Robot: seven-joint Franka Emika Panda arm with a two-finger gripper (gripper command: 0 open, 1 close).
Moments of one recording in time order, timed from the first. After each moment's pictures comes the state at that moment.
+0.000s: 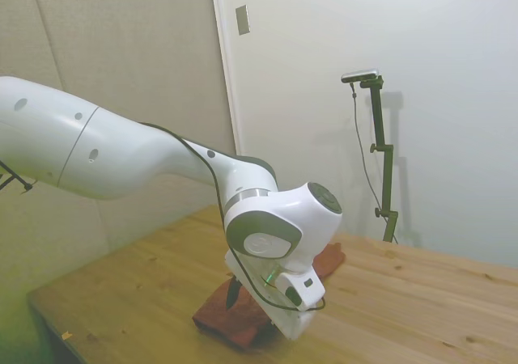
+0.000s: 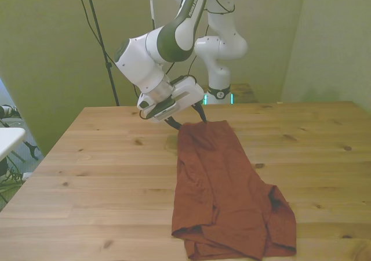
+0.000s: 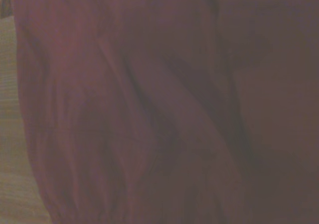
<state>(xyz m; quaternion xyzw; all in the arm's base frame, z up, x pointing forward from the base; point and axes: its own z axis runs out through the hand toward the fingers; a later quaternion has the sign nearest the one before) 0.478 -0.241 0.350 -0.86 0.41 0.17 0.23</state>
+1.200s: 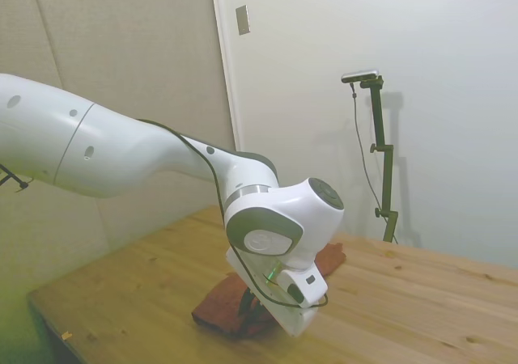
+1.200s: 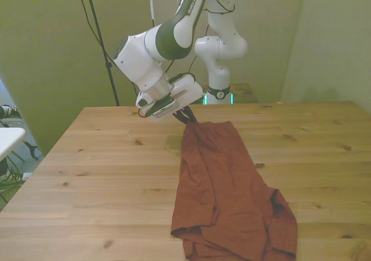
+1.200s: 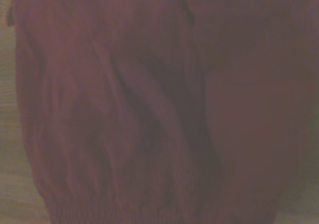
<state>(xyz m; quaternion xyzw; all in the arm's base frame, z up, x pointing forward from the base) 0.476 -0.248 0.363 -0.87 0.41 0.16 0.23</state>
